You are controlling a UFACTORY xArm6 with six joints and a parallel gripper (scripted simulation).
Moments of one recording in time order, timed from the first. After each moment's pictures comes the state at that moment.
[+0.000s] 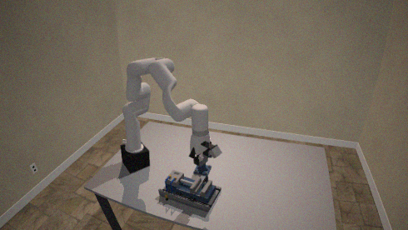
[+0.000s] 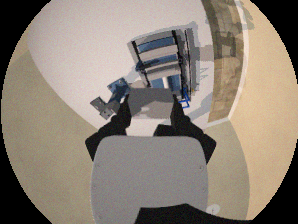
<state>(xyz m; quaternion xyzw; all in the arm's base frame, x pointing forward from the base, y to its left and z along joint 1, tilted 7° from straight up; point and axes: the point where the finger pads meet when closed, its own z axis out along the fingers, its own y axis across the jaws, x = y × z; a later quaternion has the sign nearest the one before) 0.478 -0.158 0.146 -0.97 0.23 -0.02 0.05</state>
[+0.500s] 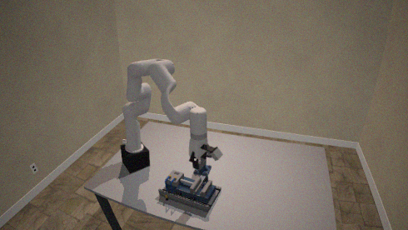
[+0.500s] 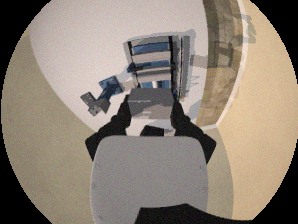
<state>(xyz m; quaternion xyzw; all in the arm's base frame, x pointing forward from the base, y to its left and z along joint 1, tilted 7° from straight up) 0.478 -0.186 0.143 -0.99 0.15 -0.03 0.05</state>
